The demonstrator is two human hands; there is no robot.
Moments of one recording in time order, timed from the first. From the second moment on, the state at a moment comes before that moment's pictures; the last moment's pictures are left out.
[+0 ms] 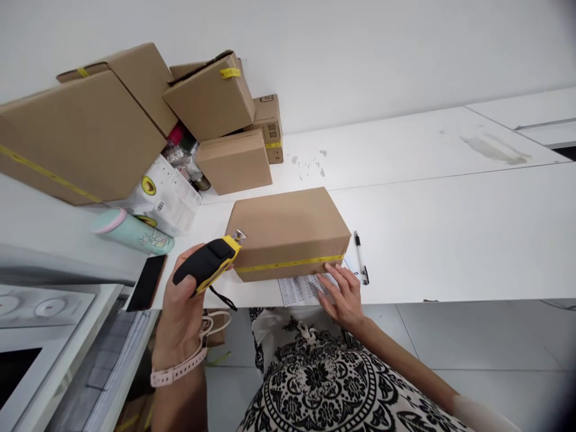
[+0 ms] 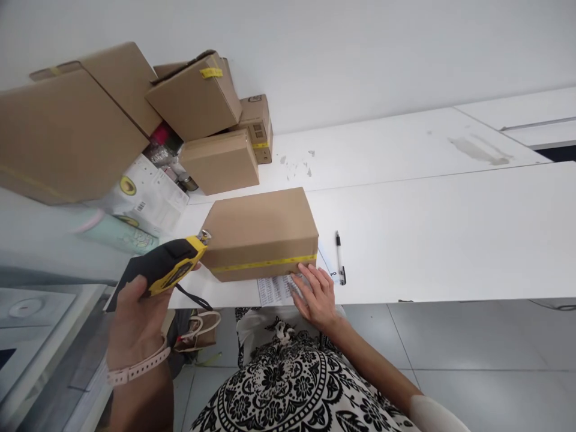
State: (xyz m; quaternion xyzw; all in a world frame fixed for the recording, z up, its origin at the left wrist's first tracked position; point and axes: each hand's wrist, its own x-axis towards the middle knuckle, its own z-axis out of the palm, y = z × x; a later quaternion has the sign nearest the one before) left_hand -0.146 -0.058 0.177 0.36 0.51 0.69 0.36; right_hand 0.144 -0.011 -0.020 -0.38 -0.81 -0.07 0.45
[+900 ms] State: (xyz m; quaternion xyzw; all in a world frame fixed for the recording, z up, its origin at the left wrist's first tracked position) left_hand -0.173 0.047 0.218 0.42 0.55 0.49 0.52; right_hand 0.165 0.115 0.124 -0.37 -0.43 0.60 0.57
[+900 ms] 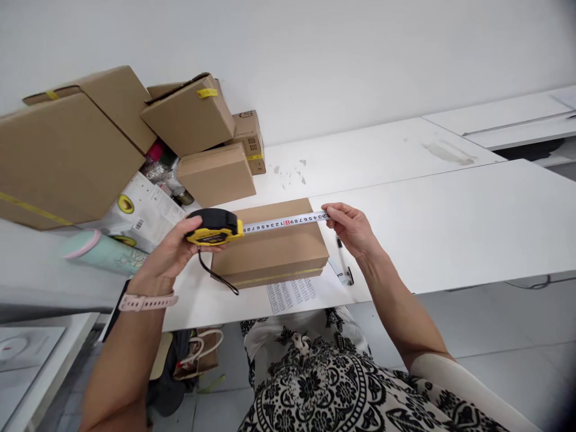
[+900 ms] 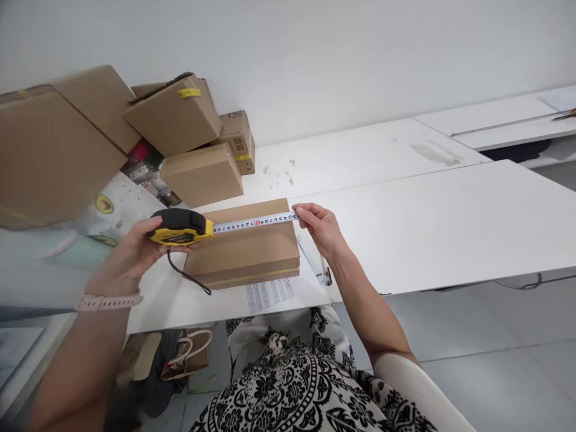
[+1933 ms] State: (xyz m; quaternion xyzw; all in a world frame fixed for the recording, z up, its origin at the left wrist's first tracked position) left_hand -0.219 0.058 0.179 0.32 0.58 0.54 0.53; right_hand 0.147 0.161 0.061 -0.37 -0.58 0.54 0.47
